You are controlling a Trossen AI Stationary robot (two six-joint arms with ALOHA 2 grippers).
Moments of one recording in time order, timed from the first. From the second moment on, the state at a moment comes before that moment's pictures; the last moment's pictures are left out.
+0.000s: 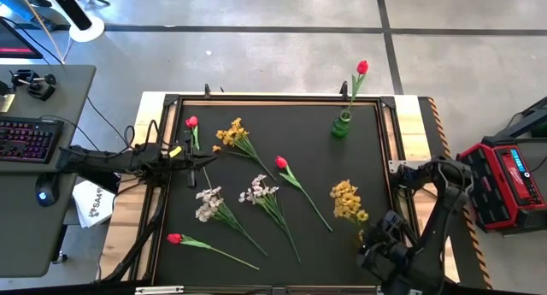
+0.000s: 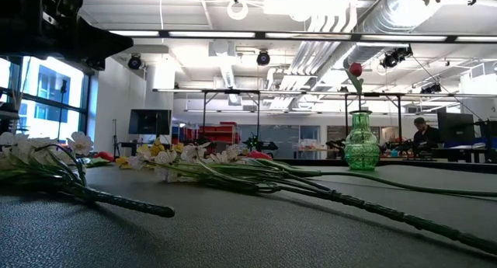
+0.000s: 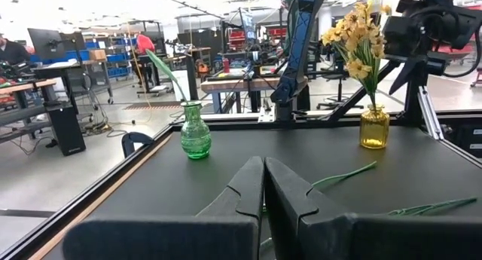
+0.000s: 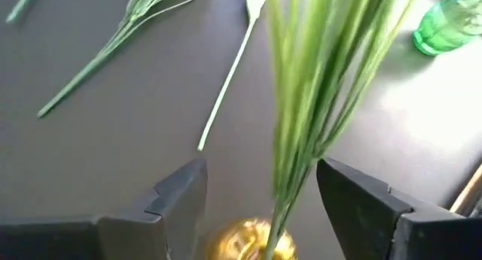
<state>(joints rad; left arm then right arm) -0.06 0.19 0.06 0.18 -0.21 0.10 1.12 1.81 1.46 -1.57 0.66 1.83</state>
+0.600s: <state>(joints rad) -0.06 0.19 0.06 0.17 -0.17 0.10 1.01 1.81 1.46 -1.57 0.74 1.86</state>
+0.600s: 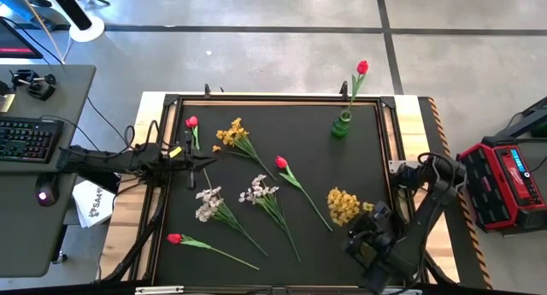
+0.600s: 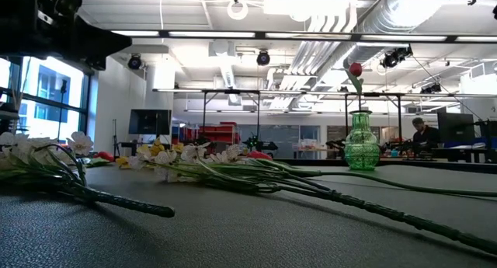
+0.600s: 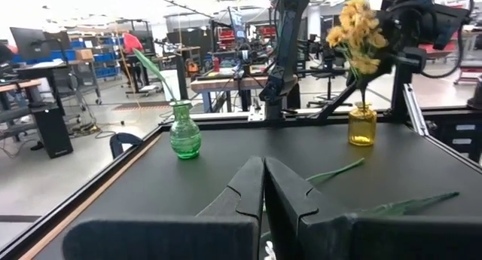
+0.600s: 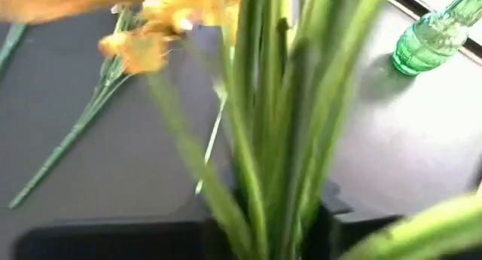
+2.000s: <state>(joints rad) -0.06 0.19 0.06 0.15 -0.16 0.08 1.23 1.81 1.31 -1.57 0.91 2.17</state>
